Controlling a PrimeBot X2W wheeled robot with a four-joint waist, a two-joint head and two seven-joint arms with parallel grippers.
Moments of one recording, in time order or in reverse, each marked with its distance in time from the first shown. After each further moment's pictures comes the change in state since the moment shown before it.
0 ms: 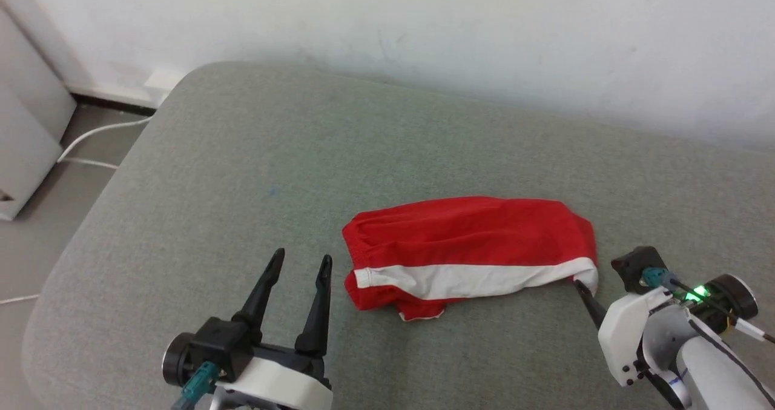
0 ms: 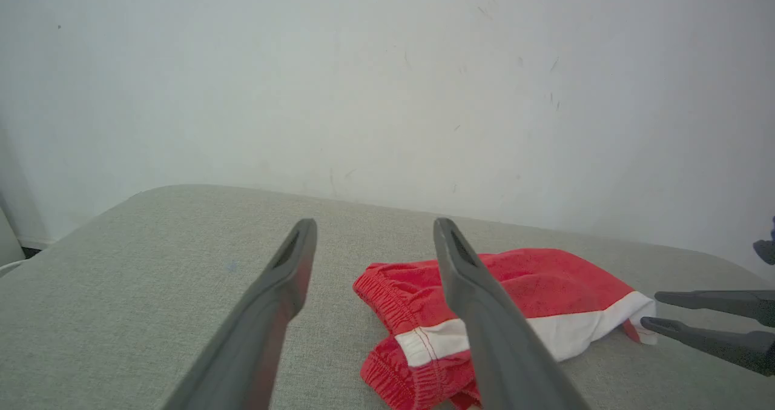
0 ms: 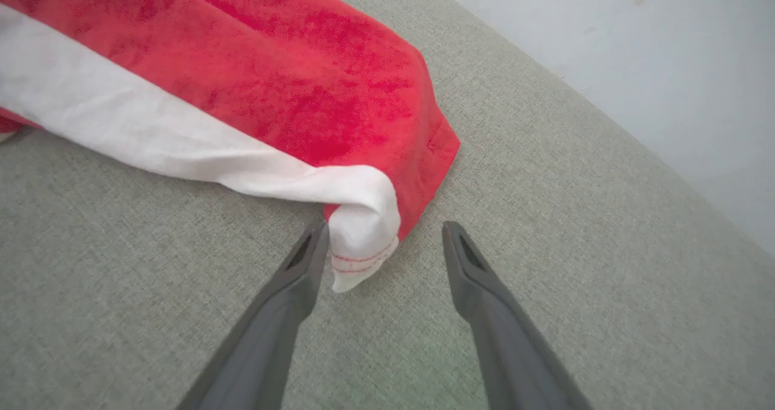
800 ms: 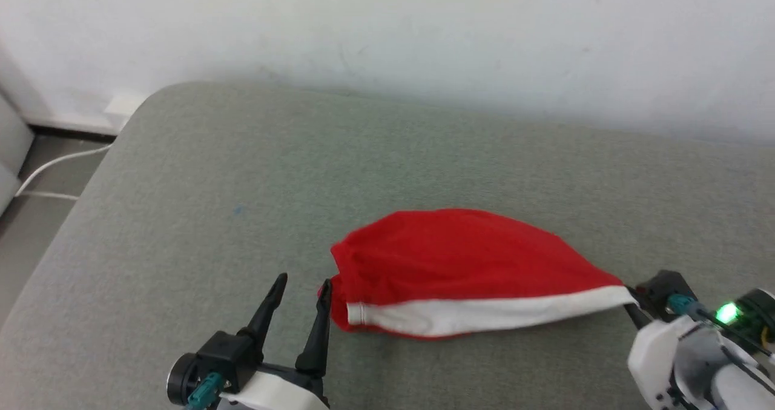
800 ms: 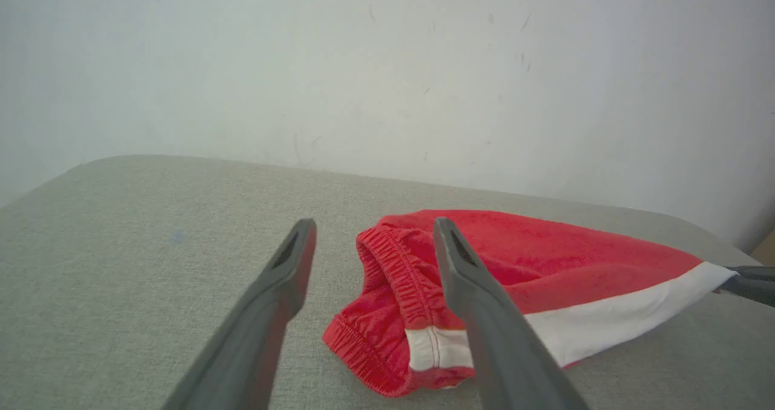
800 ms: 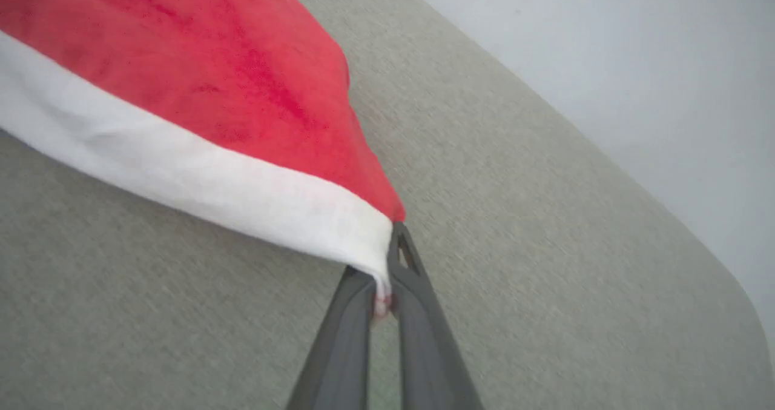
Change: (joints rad) left arm 0.025 -0.043 0.053 0.089 0.049 -0.068 0.000; right arm 0.043 -0.094 0.038 -0.060 -0.012 0.000 -0.039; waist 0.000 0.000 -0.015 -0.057
